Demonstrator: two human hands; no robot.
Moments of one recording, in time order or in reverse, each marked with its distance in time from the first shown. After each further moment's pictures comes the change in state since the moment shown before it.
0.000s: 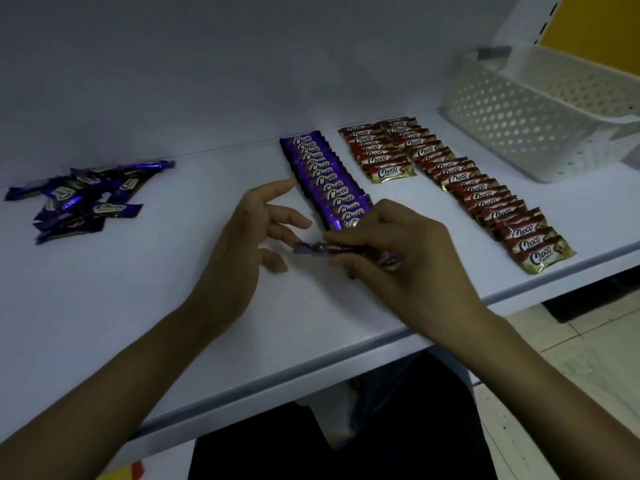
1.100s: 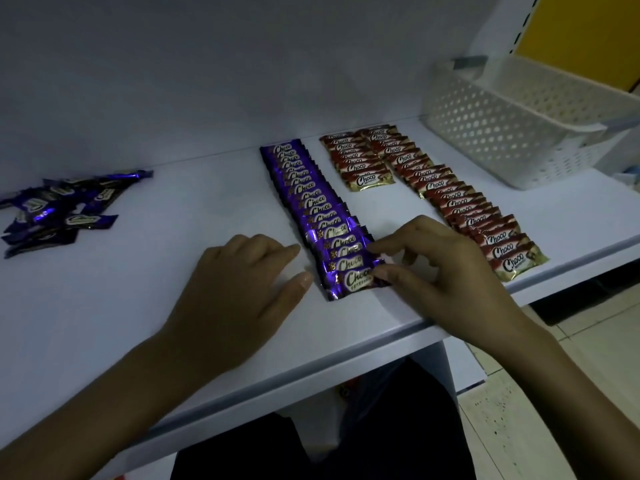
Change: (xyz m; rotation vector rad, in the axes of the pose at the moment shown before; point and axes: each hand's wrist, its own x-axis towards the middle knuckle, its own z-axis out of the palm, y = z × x) left_hand -0.018 -0.016 0.007 1.089 -0.075 0.429; right_hand -0.023 0.043 -0.047 -0.091 -0.083 0.092
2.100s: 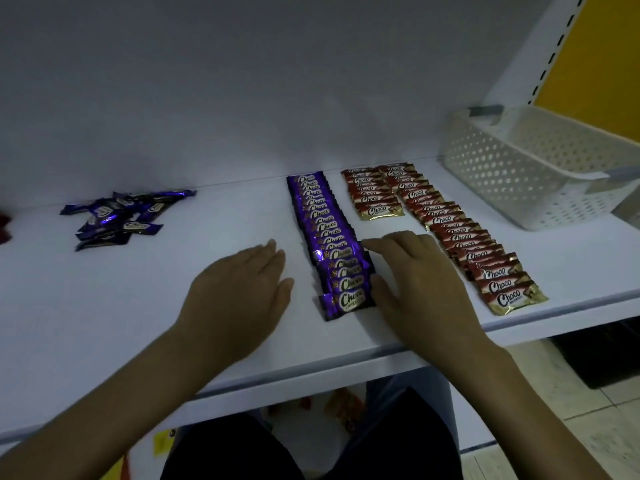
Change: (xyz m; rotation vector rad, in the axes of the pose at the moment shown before) left_hand -0.002 0.015 -0.007 0.415 -0.075 -0.161; right_hand 0.010 -0.005 0.016 -0.384 0.087 -0.041
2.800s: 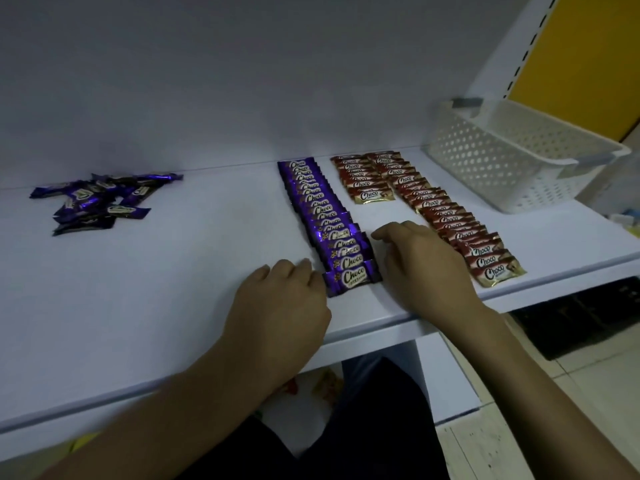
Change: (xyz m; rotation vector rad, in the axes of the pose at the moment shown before) left_hand -0.019 0.040 0.010 -0.075 0.095 0.204; right_hand 0.005 -0.002 -0.006 -0.124 -0.136 0.184
